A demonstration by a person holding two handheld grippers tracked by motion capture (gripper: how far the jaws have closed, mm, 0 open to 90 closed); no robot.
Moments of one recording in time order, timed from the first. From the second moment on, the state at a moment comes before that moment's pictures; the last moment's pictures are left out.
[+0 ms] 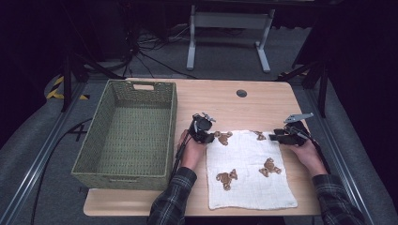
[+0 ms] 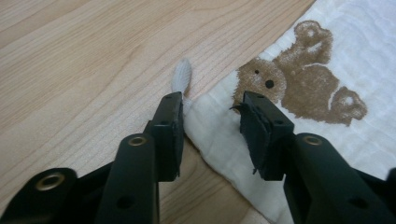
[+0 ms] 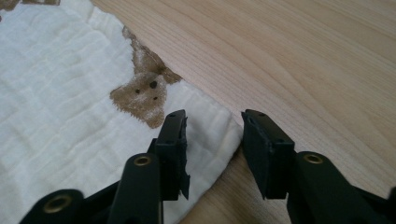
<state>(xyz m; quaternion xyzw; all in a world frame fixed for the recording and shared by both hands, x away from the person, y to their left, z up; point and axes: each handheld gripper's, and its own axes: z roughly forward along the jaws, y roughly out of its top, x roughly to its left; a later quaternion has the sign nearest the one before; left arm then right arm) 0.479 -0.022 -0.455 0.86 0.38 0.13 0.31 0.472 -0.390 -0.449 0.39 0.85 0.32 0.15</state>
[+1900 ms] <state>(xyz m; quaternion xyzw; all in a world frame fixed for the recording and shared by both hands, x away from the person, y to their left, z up) 0.373 -0.012 -0.437 0.88 0.32 0.11 0.33 0.371 -0.393 -0.432 0.35 0.87 0.34 0.11</state>
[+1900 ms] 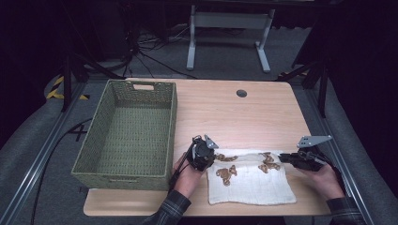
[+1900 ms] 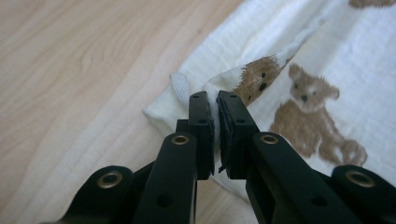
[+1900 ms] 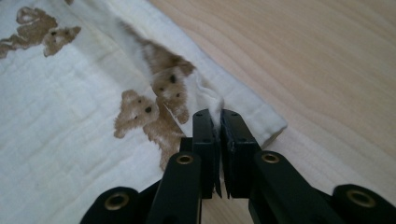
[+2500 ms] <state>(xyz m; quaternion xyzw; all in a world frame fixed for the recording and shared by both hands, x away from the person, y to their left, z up) 0.386 -0.025 -0.453 0.88 0.33 0.10 0.31 0.376 -0.392 -0.445 0.36 0.87 0.31 0.13</state>
